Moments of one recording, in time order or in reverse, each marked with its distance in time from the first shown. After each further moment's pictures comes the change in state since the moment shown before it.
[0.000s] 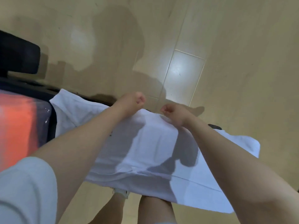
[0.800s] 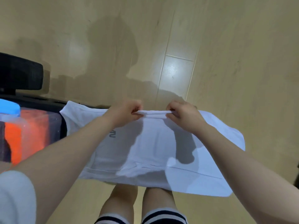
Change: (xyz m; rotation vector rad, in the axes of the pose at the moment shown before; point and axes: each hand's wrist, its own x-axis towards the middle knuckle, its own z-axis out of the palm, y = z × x) left_hand -0.051 0.024 -0.032 0.173 -0.053 0.310; right_hand -0.078 -0.010 -0.034 -0.194 0.312 -0.333
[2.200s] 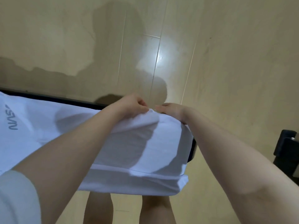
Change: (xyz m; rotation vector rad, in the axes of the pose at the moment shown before) left_hand 0.121 0.150 0.159 -0.253 -0.226 -0.442; right_hand -0.037 0.211 -0.003 0.397 -0.583 0.575
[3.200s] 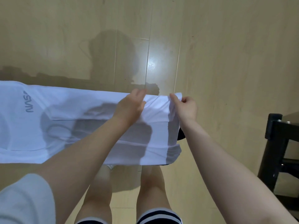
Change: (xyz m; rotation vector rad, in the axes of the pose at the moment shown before) left_hand -0.068 -0.019 0.070 0.431 0.560 0.495; right_hand -0.087 0.048 0.066 0.720 0.930 -0.014
